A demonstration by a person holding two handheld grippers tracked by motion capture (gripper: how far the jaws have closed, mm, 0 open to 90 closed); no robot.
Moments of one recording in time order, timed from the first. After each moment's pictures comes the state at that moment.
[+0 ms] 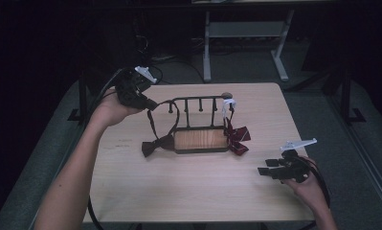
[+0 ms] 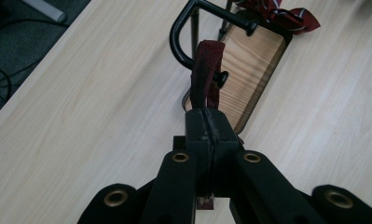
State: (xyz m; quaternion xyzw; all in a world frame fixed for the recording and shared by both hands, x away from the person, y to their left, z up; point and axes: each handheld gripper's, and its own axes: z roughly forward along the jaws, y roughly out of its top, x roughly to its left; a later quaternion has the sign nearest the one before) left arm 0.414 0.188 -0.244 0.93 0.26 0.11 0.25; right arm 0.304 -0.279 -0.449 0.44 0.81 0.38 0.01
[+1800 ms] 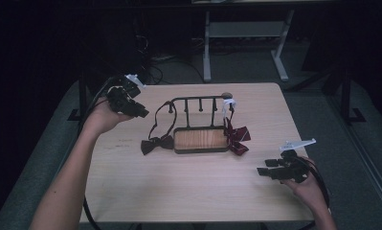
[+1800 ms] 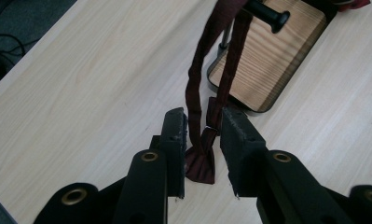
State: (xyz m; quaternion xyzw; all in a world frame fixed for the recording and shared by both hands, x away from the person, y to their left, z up) left arm 0.411 0.216 -0.268 0.92 0.30 0.12 0.23; right arm 0.304 -0.277 -0.450 0.43 0.82 0.38 0.02
